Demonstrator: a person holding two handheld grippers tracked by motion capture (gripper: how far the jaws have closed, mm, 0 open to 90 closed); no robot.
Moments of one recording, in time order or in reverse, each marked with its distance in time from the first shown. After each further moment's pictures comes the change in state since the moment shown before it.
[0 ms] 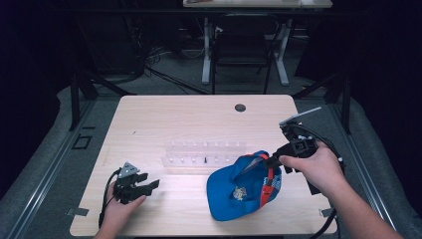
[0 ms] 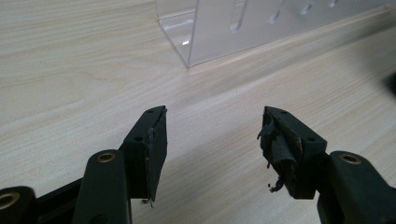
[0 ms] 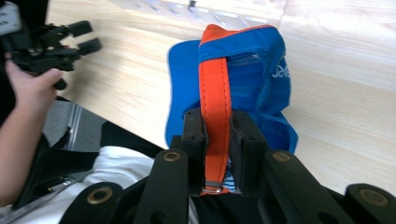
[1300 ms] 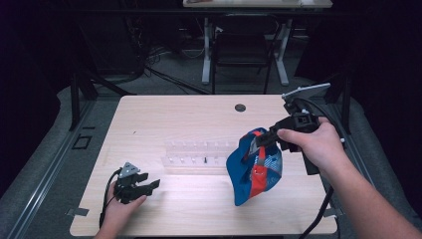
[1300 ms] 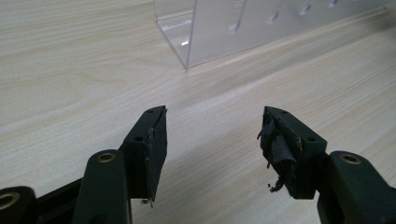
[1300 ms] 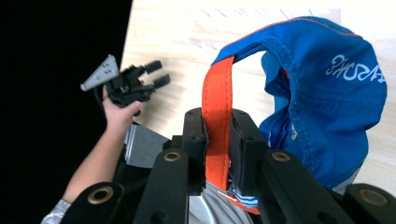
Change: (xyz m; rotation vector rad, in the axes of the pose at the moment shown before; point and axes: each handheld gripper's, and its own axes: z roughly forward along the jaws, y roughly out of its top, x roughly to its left) left arm 0.000 0.001 0.000 0.017 -0.005 0.006; right arm 0.031 0.028 -0.046 -0.070 0.176 0.092
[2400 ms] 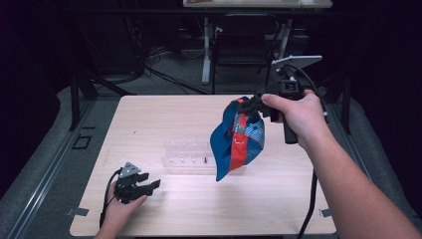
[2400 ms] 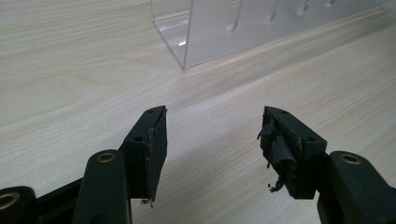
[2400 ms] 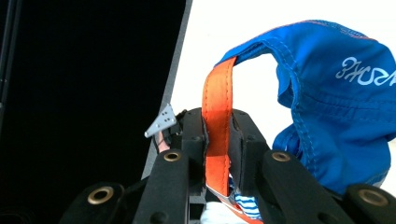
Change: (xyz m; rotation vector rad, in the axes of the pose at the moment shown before) left arm -0.001 0.000 0.001 -0.008 -0.009 -0.001; right arm 0.040 0.048 -0.006 -0.118 0.147 0.028
